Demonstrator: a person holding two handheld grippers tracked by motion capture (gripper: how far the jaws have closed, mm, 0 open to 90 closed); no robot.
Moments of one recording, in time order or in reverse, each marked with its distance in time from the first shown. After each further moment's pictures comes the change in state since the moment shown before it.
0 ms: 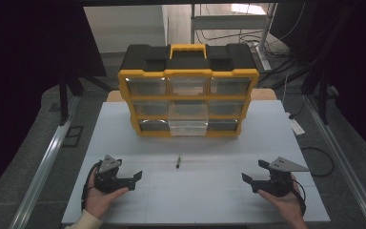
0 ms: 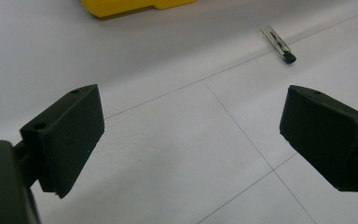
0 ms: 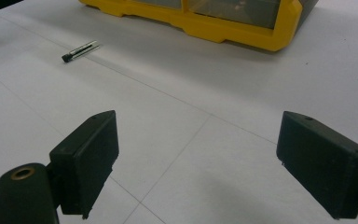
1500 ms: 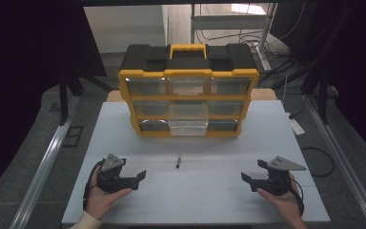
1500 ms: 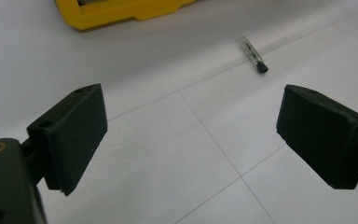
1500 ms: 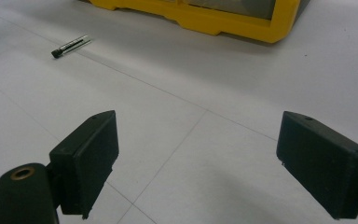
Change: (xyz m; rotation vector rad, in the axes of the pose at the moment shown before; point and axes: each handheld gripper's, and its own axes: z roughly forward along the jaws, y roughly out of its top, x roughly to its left) left arm -0.012 0.016 -0.009 -0.001 -0.038 -0.012; right arm -0.002 -0.001 0.006 0.020 -0.015 0.011
